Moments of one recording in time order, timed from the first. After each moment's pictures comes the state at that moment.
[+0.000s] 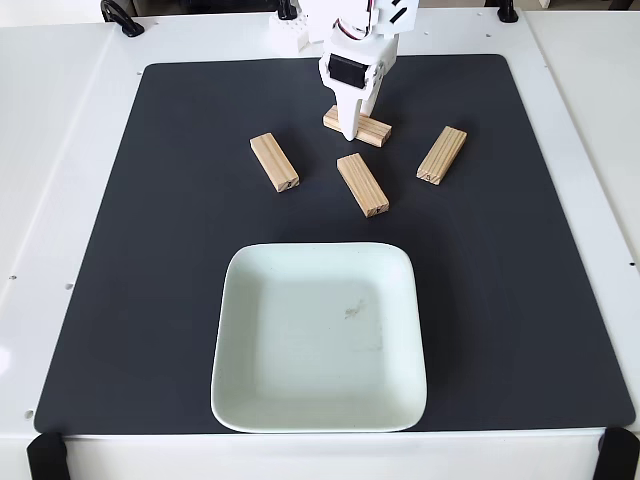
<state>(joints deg) -25.1 100.6 127.5 66.0 47.9</state>
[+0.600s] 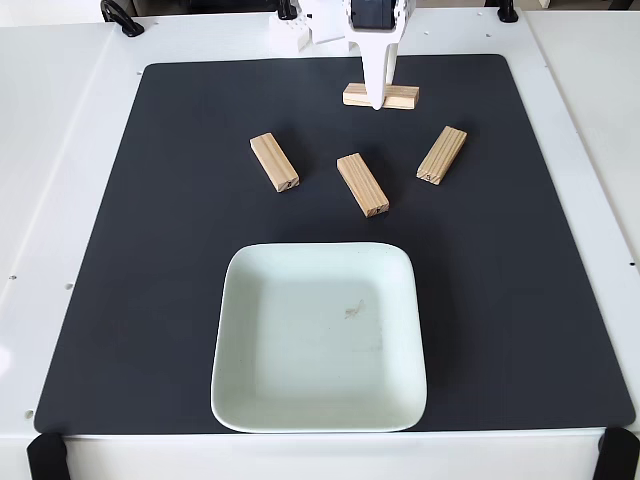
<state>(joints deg) -27.8 122.8 127.7 67.0 37.9</state>
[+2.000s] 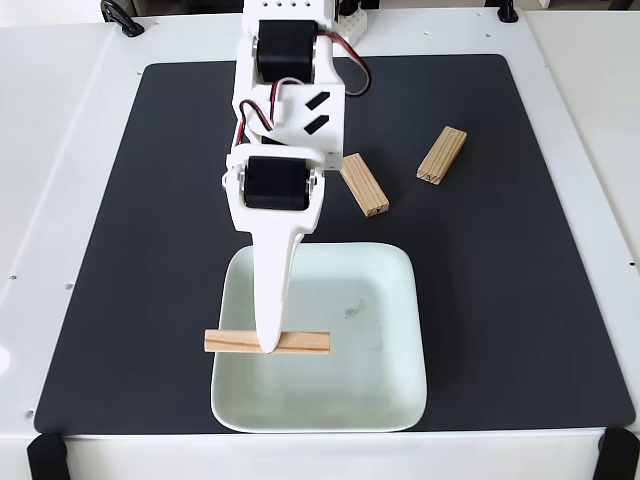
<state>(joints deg) -6.2 53.7 65.3 3.4 -2.2</state>
